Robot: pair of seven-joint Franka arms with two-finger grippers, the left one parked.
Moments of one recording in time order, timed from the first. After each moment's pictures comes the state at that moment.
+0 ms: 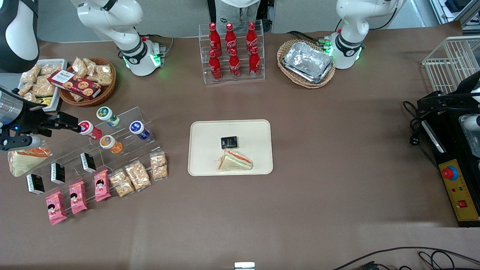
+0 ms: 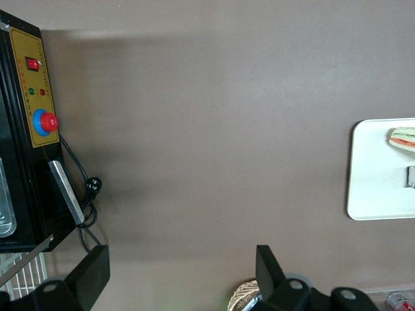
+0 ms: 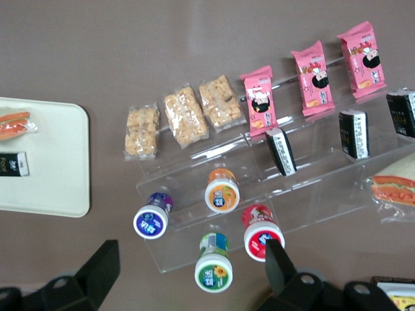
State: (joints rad) arm 0.02 0.06 -0.05 -1.60 0.04 1.58 -0.11
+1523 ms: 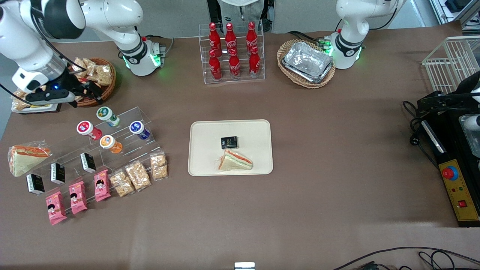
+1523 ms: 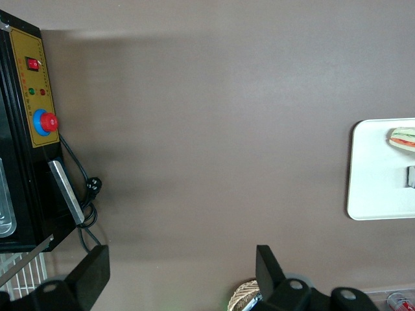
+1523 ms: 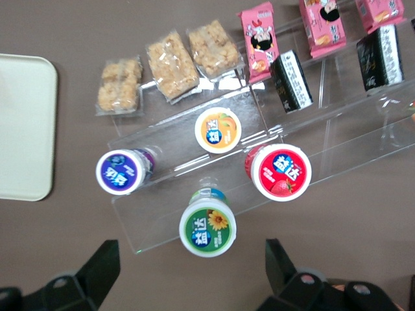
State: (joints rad) arm 0.00 -0.50 -0.06 -2.46 0.01 2.05 -0.11
